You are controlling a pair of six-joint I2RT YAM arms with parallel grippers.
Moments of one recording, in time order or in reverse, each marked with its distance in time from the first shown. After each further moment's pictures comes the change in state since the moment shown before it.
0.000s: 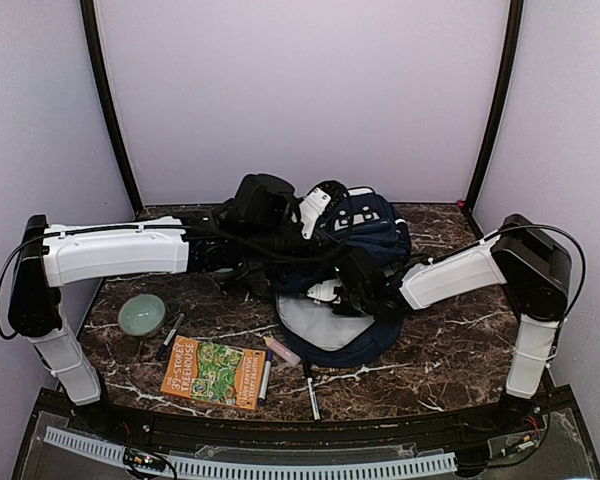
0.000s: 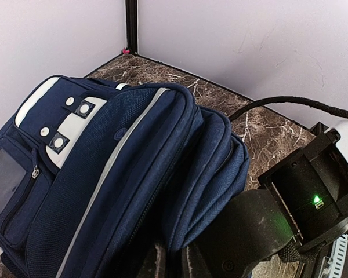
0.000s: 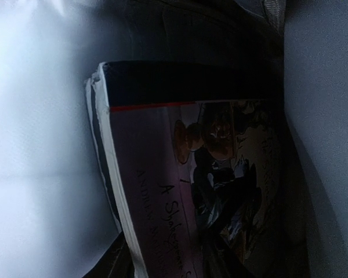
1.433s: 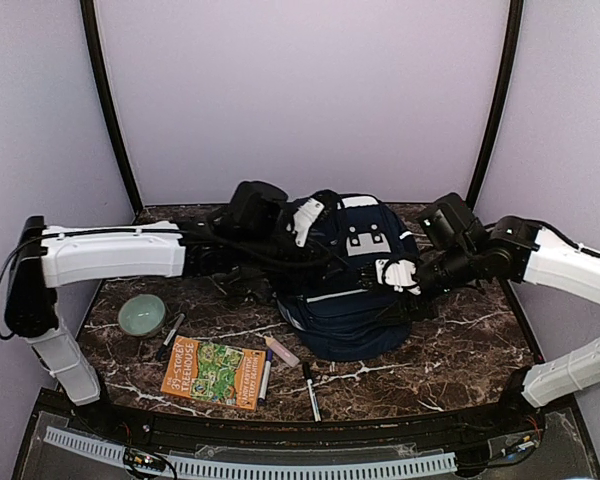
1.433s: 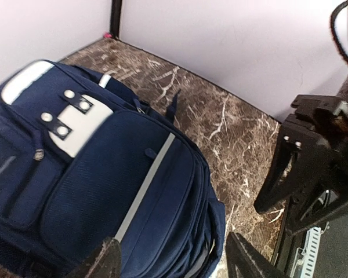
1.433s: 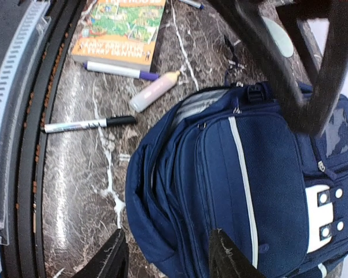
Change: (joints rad) left arm 0.028 0.040 -0.034 0.010 0.143 -0.079; right arm -0.079 -0.696 0.006 -0.882 -0.710 0.095
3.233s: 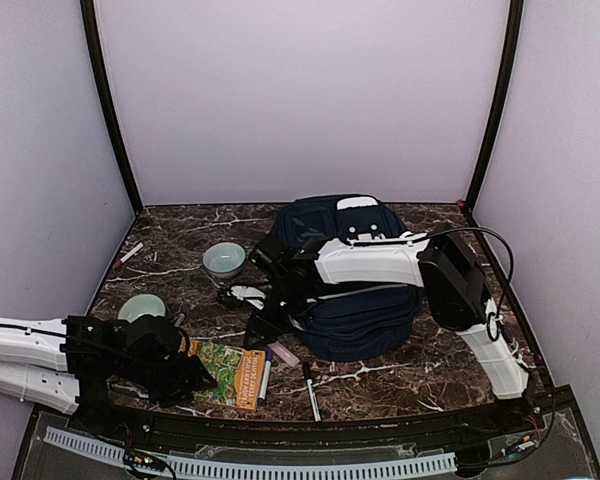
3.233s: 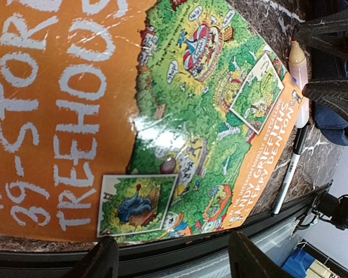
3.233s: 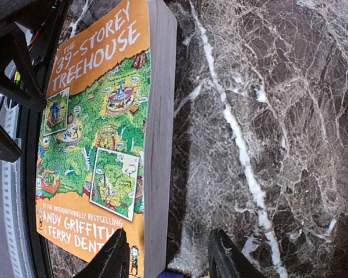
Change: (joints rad) left arm -0.153 -0.883 -0.969 -0.447 -0.150 -1.342; right arm 0.198 1.176 0.896 0.068 -0.289 0.494
